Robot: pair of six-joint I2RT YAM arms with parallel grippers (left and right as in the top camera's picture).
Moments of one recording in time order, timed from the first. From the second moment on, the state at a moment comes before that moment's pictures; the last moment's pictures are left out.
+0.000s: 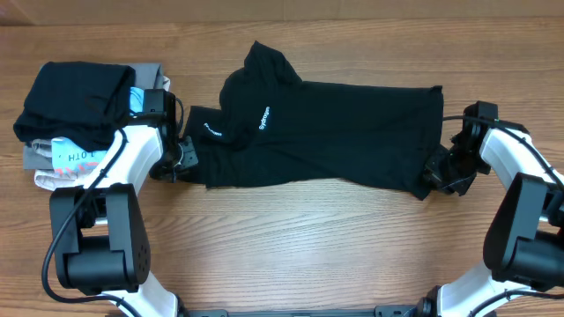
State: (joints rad) left arm 0.03 1.84 1.16 -0.76 -0.03 -0.31; right arm -0.25 1.84 1.12 -0.90 -0.19 0.42
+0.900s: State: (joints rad) left arm 0.03 1.84 1.16 -0.76 -0.03 -0.31; right arm -0.27 1.84 1.19 -0.87 -0.20 0.41
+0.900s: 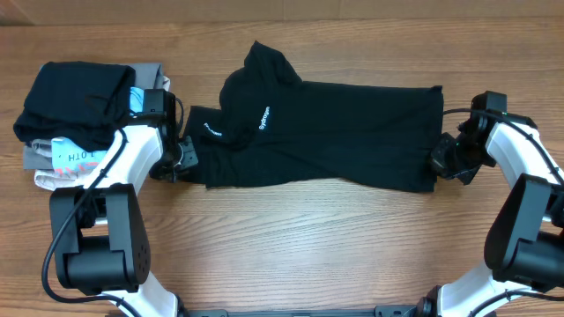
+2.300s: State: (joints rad) left arm 0.03 1.84 1.16 -0.68 -0.11 -0.23; right arm -0.27 1.84 1.19 -0.69 -0.01 0.40
